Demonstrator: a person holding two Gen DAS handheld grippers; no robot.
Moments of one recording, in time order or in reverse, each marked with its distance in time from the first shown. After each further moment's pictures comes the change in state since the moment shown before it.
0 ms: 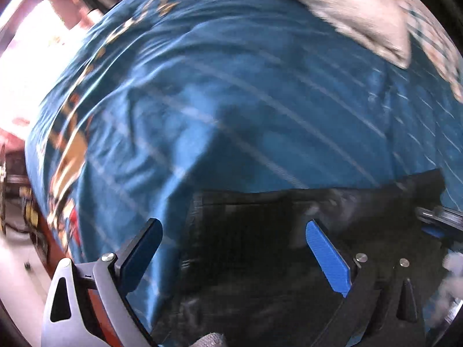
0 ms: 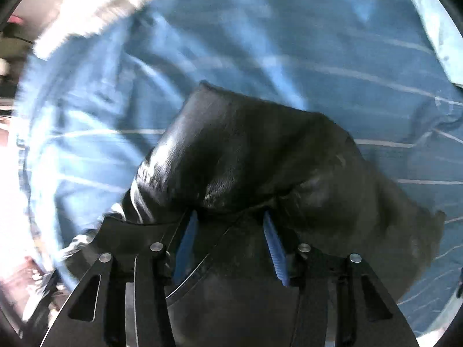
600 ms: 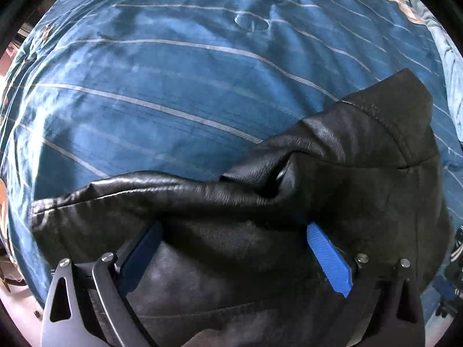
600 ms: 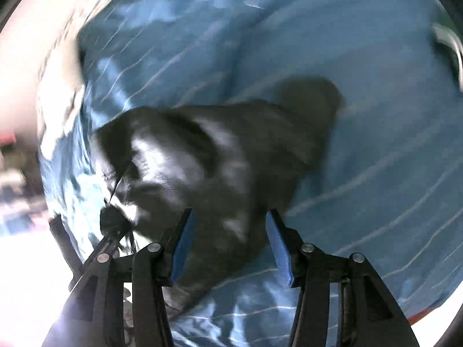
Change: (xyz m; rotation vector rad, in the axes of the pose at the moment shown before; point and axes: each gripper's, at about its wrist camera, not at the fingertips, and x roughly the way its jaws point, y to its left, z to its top) left arm 0.051 -0.133 -0.019 0.229 0.103 -0.130; right arm -0.074 -0.223 -0.121 0.481 -0.124 0.334
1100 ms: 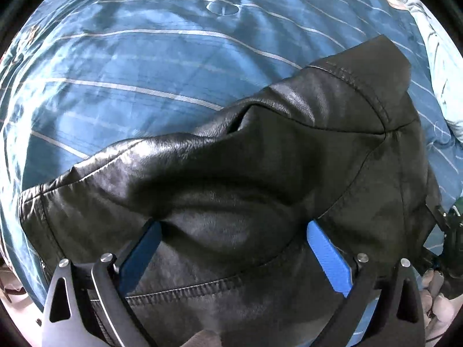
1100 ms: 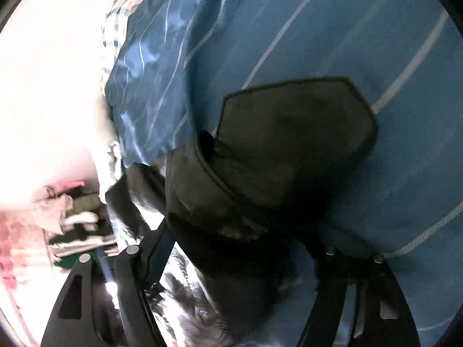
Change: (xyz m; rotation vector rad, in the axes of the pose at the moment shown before) left arm -0.002 -0.007 -0.018 0.063 0.030 -0.055; right arm 0.075 -0.050 0.028 0.103 -0.115 0.368
